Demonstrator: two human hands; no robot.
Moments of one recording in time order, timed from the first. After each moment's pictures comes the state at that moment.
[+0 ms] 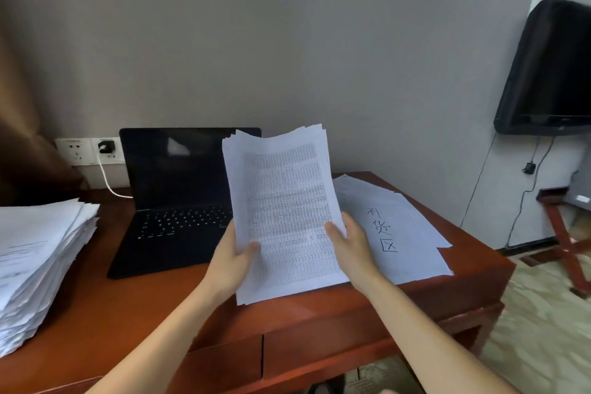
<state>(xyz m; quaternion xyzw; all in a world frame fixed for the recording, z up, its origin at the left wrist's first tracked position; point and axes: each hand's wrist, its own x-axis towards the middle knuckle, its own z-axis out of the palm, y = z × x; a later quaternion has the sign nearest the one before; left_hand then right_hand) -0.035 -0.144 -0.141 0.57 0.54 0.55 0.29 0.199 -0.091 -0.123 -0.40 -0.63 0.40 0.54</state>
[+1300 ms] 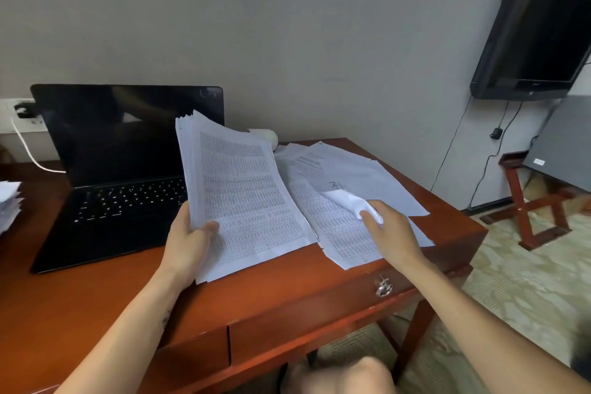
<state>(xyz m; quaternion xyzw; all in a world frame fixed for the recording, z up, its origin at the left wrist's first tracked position) -0.036 -0.113 -0.160 0.45 0.56 0.60 0.36 0.327 -0.051 -0.159 -0.60 -0.71 0.07 0.36</state>
